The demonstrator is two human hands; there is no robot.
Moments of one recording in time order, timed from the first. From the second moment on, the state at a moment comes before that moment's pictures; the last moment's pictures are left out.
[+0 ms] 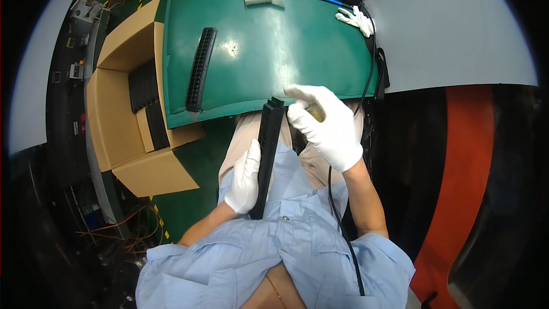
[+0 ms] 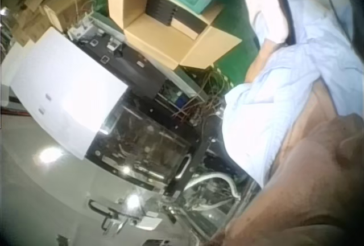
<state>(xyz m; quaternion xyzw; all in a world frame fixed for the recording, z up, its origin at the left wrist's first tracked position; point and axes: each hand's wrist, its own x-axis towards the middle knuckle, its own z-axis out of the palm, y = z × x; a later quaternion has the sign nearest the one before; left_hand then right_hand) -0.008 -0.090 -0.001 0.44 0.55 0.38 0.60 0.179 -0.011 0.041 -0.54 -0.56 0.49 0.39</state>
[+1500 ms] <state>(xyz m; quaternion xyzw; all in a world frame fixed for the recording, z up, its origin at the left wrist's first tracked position) 0.009 -0.053 0.005 0.43 0.49 0.41 0.64 0.187 -0.029 0.035 -0.44 -0.79 0.24 0.35</state>
